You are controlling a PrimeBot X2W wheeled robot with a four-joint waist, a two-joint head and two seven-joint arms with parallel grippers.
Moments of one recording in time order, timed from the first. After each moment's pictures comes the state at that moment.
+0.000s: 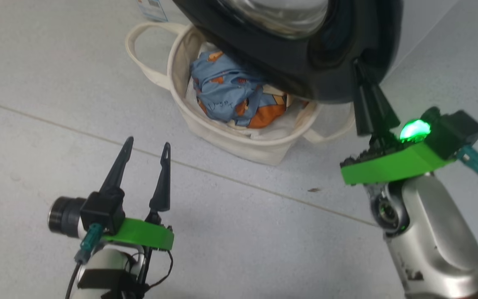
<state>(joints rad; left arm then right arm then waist) -0.31 0.05 -0.15 0.23 -0.06 0.01 -0.25 -0.49 -0.06 0.21 0.13 0.35 0.13 -0.25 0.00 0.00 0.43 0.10</state>
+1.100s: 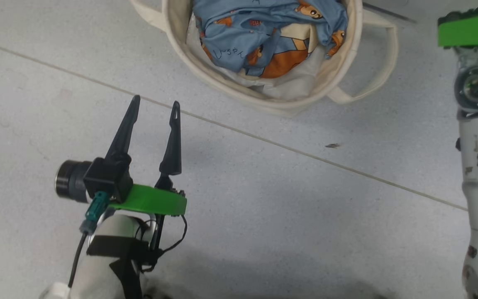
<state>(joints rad) -0.46 0.04 -0.21 0.23 -0.12 0.07 -0.26 -0.94 -0.18 0.04 0.30 0.42 0.13 -0.26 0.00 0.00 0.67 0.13</state>
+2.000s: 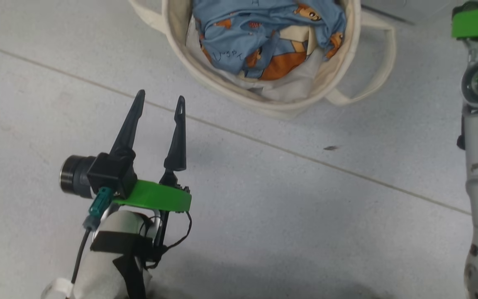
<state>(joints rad) -0.48 0.04 -0.24 0.23 -0.14 0.09 -0.26 -0.96 -0.18 0.01 0.34 0.50 0.13 -0.26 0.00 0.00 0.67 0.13</state>
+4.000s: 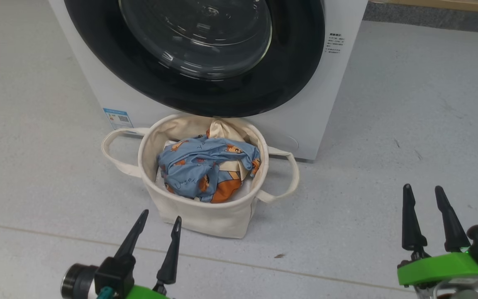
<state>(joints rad) -0.07 0.06 -0.17 0.21 -0.04 -0.06 -0.26 -0.03 -0.04 -0.09 0.12 0.24 0.13 -0.26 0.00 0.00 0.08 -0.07</state>
